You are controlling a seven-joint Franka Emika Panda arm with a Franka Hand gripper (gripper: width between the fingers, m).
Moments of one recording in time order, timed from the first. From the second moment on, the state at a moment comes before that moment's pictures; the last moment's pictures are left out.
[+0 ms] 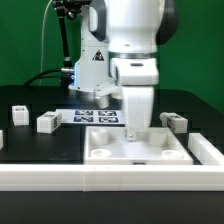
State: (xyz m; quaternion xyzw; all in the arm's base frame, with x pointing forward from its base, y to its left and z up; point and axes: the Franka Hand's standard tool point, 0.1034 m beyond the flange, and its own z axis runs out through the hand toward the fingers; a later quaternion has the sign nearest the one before) arm 0.472 0.039 0.007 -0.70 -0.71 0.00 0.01
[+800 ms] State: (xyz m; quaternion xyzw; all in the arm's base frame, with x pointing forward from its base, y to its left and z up) arm 0.484 0.073 0.007 -0.71 -0.70 0.00 0.01
